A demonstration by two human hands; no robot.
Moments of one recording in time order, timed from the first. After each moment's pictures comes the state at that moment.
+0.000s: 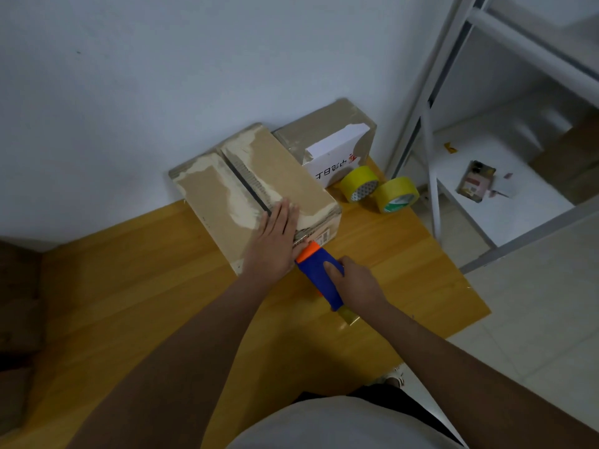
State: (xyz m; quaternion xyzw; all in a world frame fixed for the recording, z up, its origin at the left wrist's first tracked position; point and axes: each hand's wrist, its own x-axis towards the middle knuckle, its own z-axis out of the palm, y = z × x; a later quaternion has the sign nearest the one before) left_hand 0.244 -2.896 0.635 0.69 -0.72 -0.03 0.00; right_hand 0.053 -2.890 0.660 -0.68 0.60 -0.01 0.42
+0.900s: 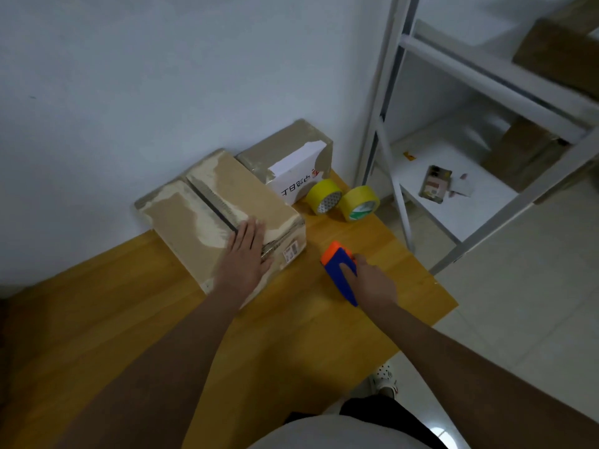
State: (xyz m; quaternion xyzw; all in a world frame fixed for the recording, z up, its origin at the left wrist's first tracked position) left_hand 0.244 -2.898 0.639 0.70 -0.71 -0.05 -0.03; right_hand -0.020 -2.910 0.652 -0.69 0.68 0.02 0.25
